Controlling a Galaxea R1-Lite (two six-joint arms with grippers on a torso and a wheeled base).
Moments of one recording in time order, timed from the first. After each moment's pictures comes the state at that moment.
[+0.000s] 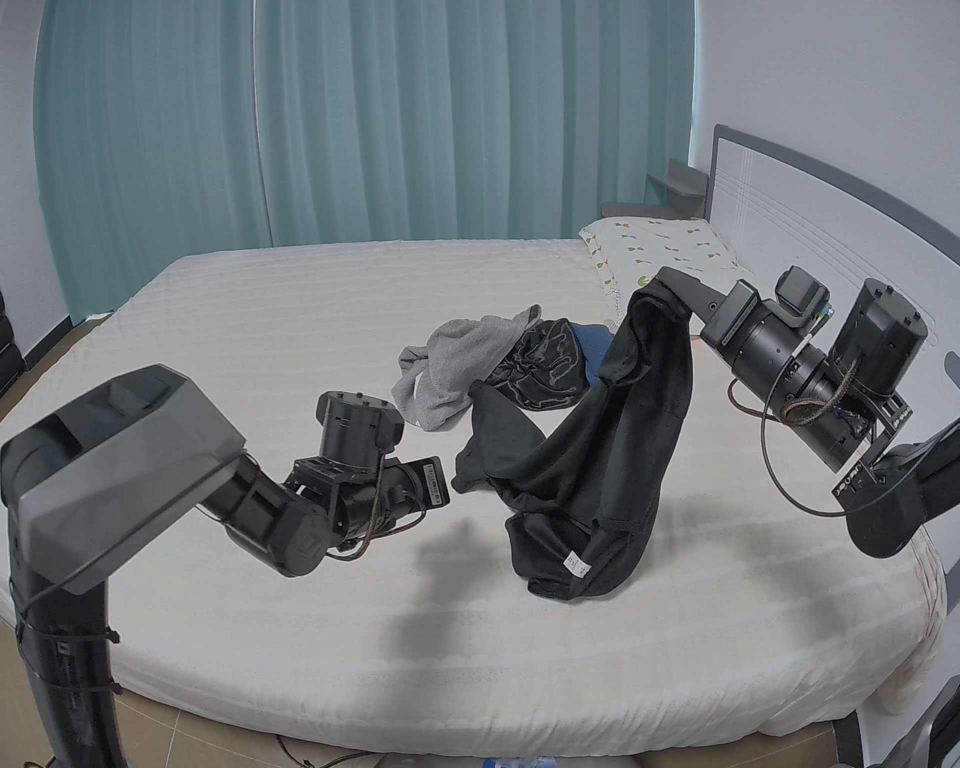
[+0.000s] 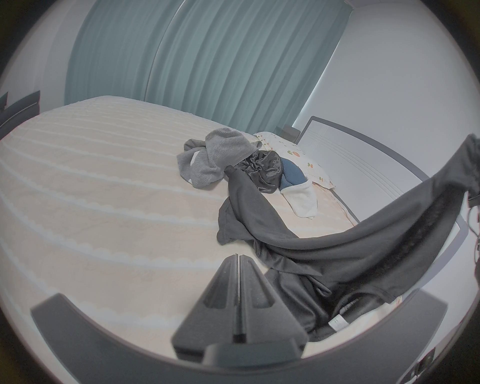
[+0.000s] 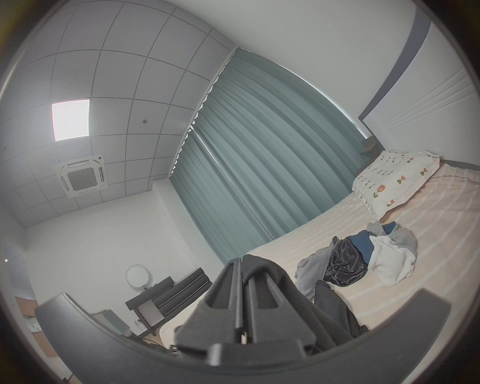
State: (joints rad) left arm -0.46 2.24 -1.09 -0.64 0.05 -0.49; right arm 0.43 1.81 -0.79 -1.29 0.14 0.64
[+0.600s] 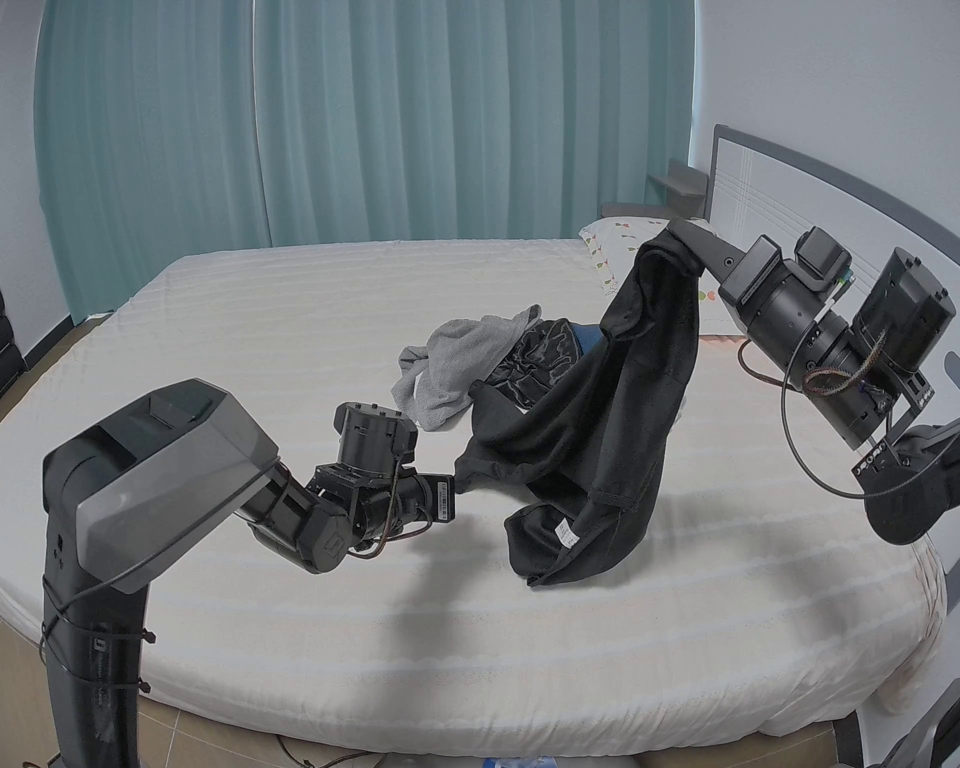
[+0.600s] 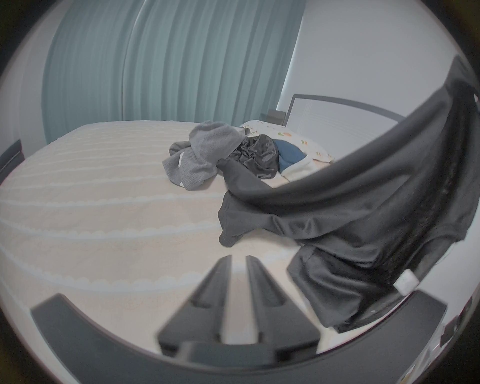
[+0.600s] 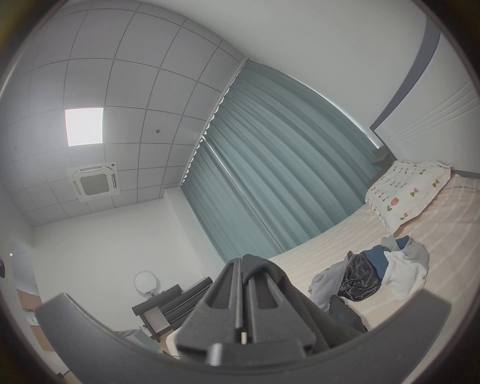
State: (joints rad) left arm -0.45 2.35 -1.20 -0.62 0.03 -0.24; right arm 0.45 1.74 -0.84 -1.28 0.14 0.64
